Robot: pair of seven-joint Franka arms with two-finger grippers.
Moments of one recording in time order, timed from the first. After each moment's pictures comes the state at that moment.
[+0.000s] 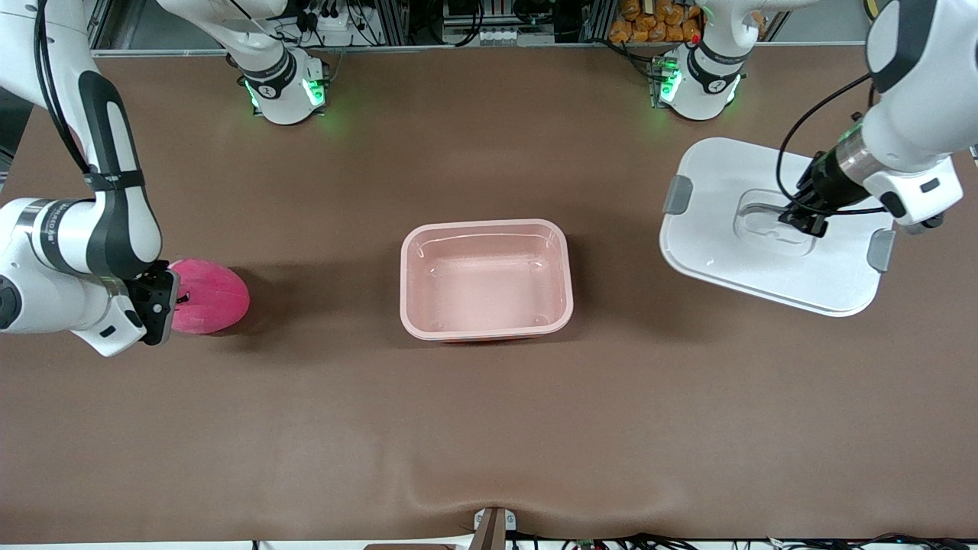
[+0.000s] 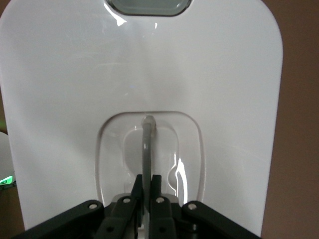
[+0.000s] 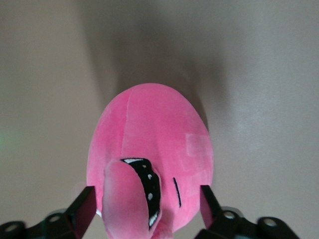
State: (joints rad) left arm 0.03 -0.05 -0.14 -1.84 0.04 1.68 -1.34; right arm -0.05 0.46 -0.07 -1.67 -0.08 1.83 -1.48
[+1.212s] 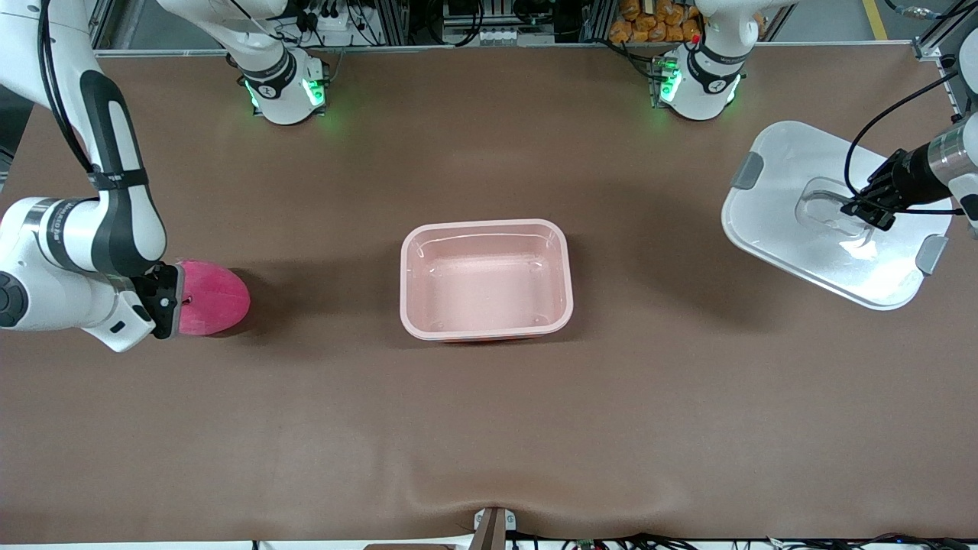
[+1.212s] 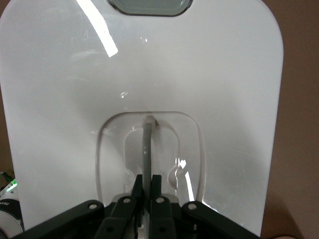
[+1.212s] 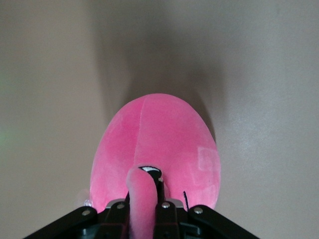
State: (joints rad) left arm 0.24 -0.06 -0.13 -1.89 0.03 1.67 -0.97; right arm -0.05 0.45 -0.06 -1.68 -0.04 1.84 -1.56
